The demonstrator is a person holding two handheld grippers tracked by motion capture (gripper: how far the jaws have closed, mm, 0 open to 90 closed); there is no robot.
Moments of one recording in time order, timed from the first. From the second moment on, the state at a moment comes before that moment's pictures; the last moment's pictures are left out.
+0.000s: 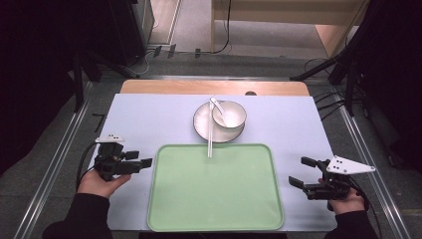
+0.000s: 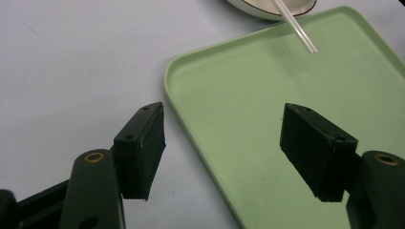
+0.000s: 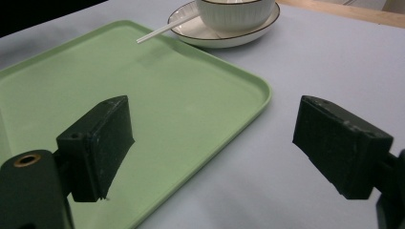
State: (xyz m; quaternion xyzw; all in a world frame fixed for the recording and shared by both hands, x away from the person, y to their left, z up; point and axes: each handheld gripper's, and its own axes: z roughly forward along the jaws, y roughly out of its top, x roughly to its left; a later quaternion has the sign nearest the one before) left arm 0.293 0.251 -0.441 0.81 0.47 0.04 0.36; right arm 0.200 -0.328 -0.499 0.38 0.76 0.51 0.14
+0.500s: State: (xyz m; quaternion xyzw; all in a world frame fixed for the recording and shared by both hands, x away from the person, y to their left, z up) left arm 0.318 0.210 -0.432 0.83 0.44 0.04 0.34; right arm 0.200 -0.328 -0.500 0.39 0.76 0.50 0.14
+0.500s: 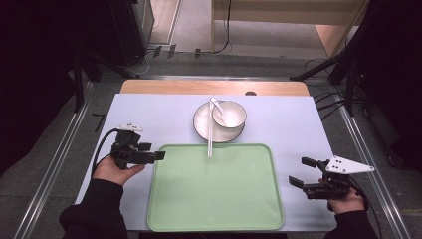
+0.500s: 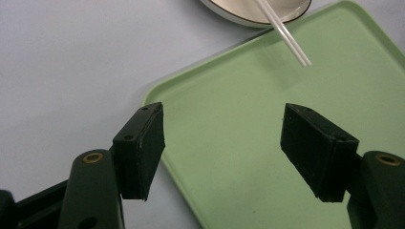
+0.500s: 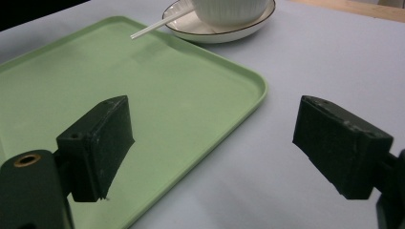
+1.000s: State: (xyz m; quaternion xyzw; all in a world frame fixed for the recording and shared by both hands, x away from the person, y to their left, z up) left arm 0.347 0.166 -0.427 0.85 0.42 0.04 0.33; right arm 0.200 -0.328 -0.501 0.39 0.76 0.50 0.14
